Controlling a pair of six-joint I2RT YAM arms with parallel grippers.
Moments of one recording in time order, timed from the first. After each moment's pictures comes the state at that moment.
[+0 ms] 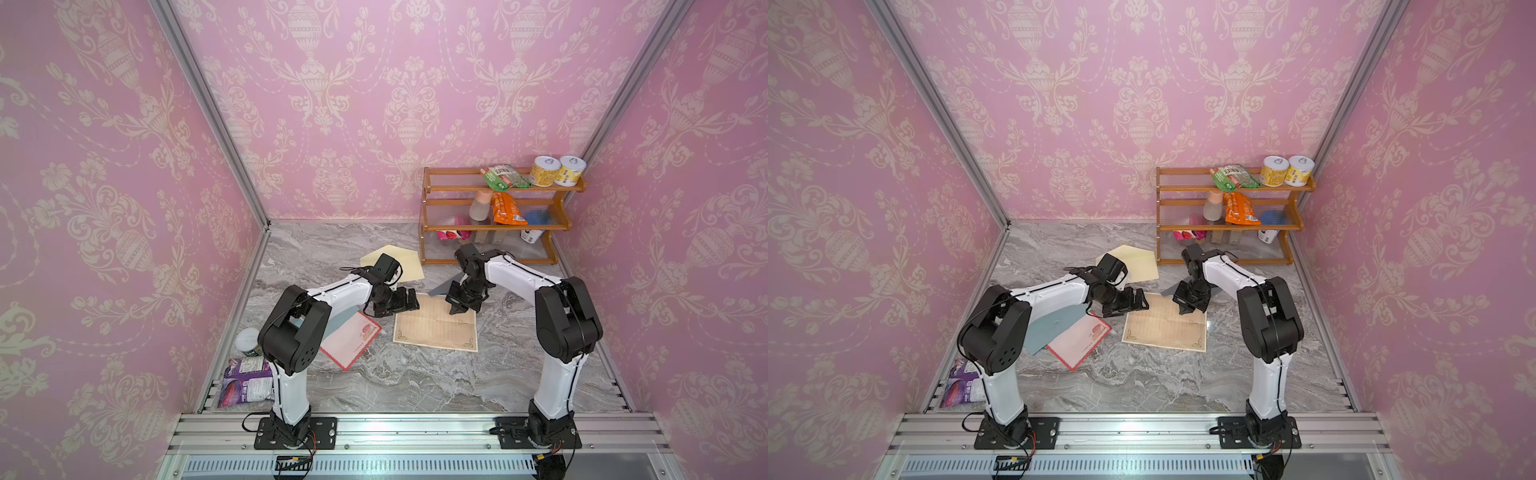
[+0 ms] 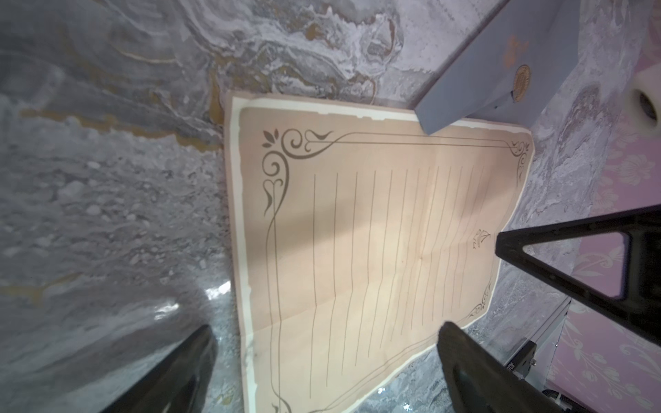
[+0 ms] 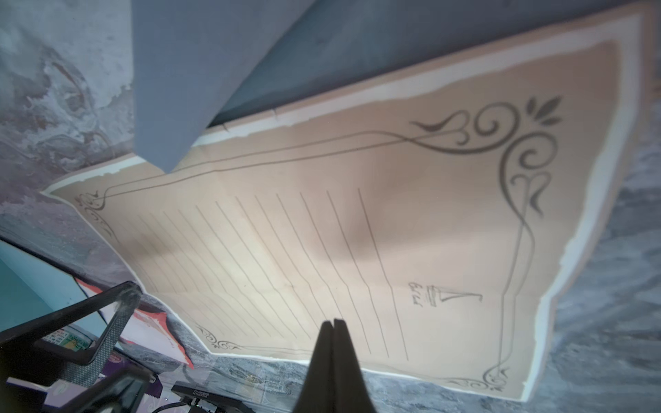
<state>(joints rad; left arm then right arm) -0.54 1.90 1.23 -0.48 0.39 -0.63 0.32 1.94 1.38 -0.95 -0.31 0.77</state>
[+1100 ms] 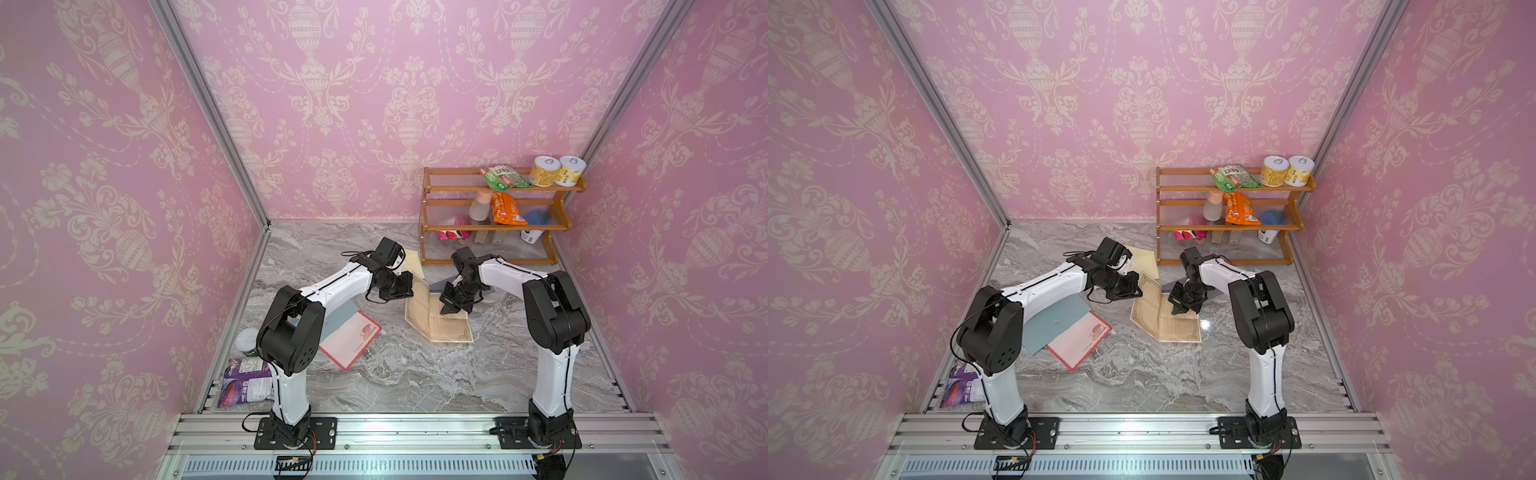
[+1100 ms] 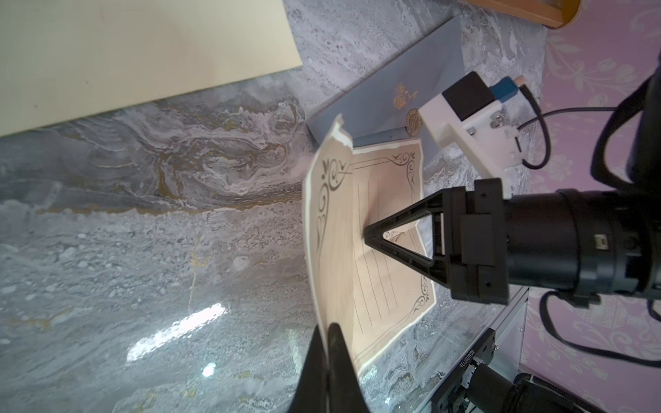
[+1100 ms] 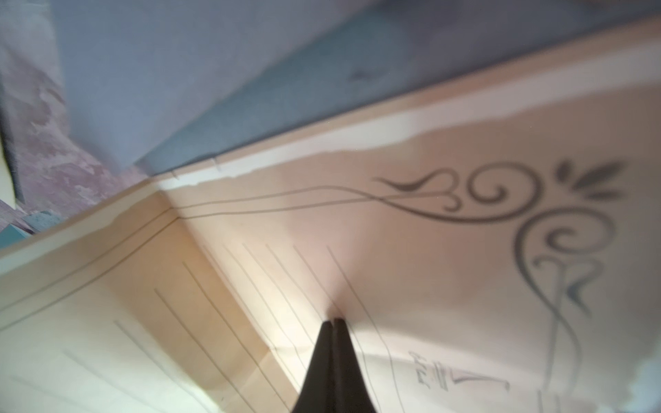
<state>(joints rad) -0.54 1.87 1.41 -0.58 0.42 -0.59 0.32 2.02 1.36 -0.81 -0.43 0.78</state>
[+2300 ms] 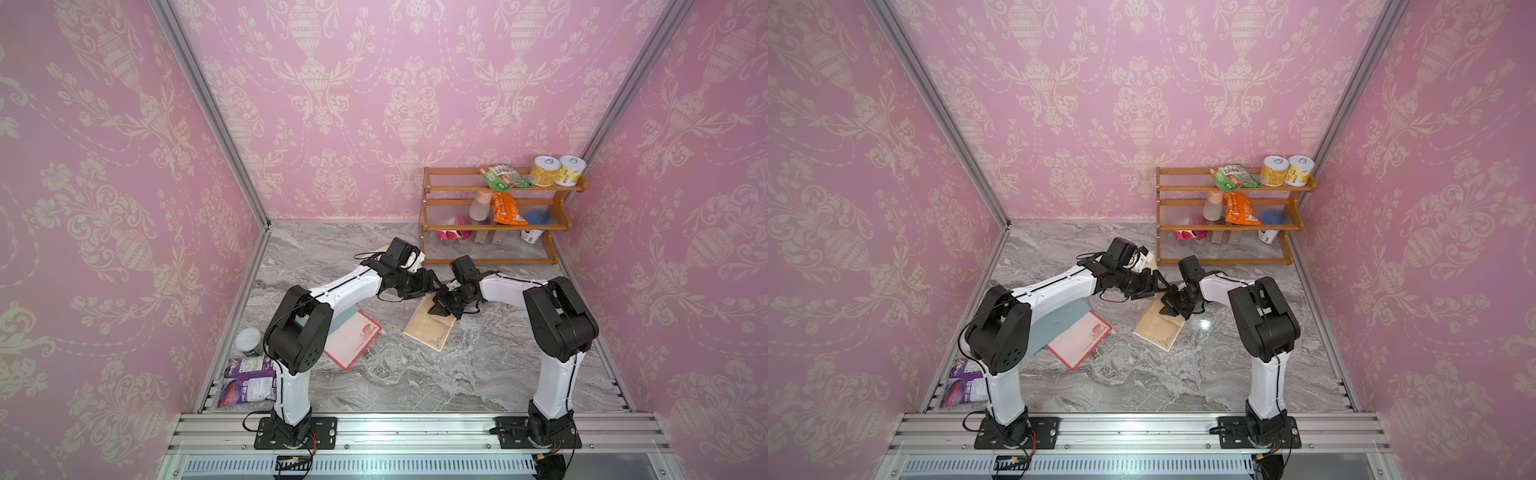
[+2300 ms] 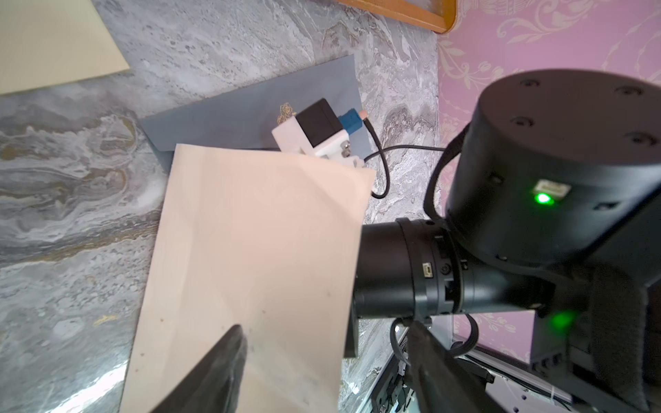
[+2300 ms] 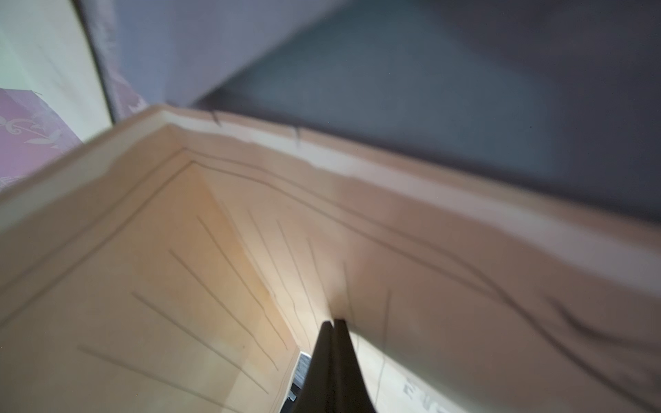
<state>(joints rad) -0.60 1.92 1.41 -0.35 0.58 -0.73 0.35 1.91 1.11 -0.40 -0.57 1.02</state>
